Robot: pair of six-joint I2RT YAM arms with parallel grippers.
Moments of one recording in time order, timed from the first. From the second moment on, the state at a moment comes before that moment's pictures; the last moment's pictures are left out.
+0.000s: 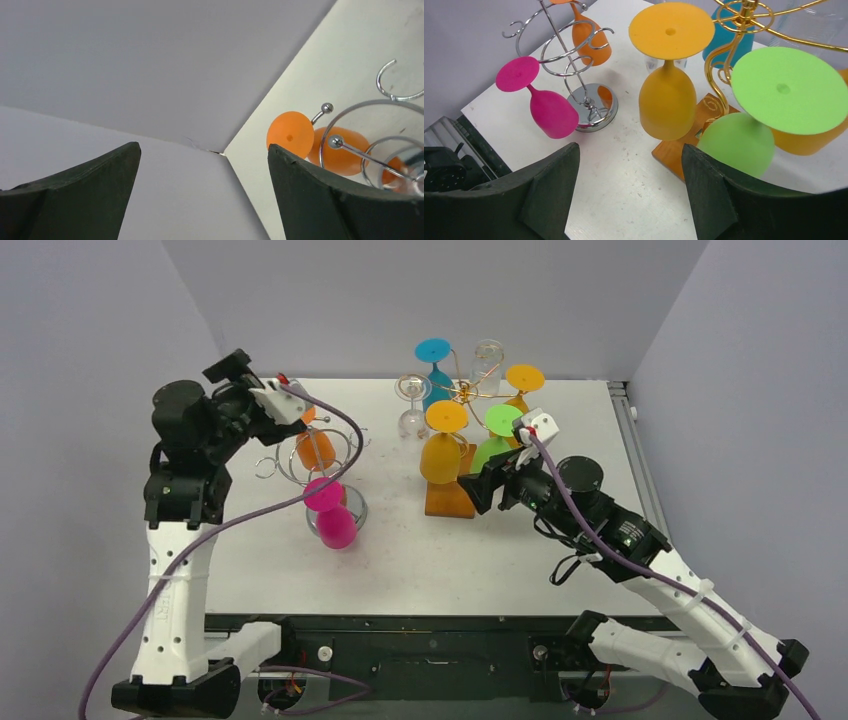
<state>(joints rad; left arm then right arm) -0.06 1.08 1.43 -0.52 0.30 1.05 0.81 0.90 1.11 -0.39 0.06 0.17</state>
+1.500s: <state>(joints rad) 0.18 1.12 0.52 0.37 0.13 -0.06 -0.06 1.21 0.51 0.29 0.54 0.46</state>
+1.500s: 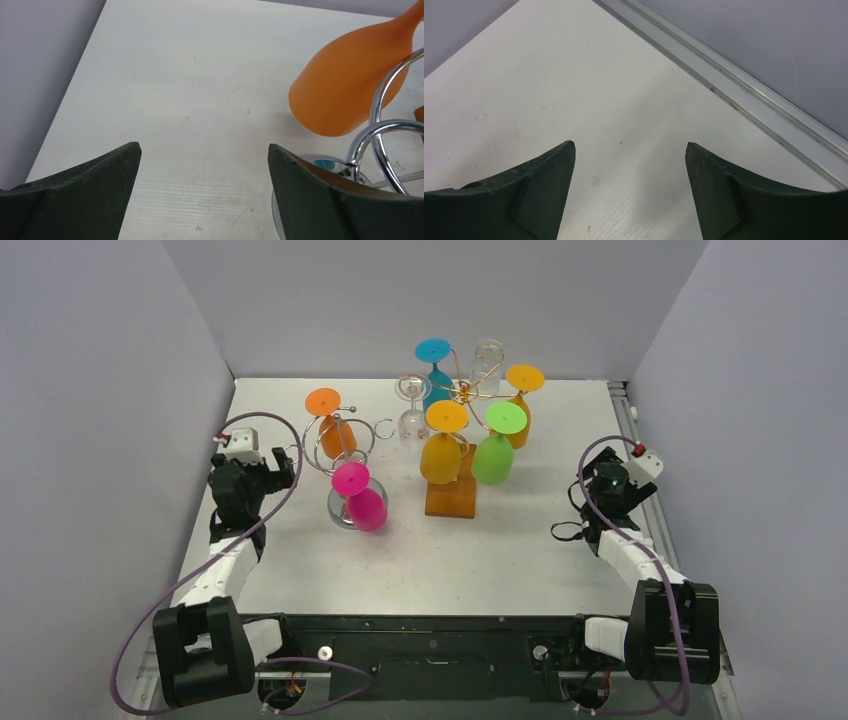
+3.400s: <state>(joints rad) 0.07 1.46 0.16 1.13 0.07 -0.14 -0.08 1.18 0.24 0.76 0.53 0.27</state>
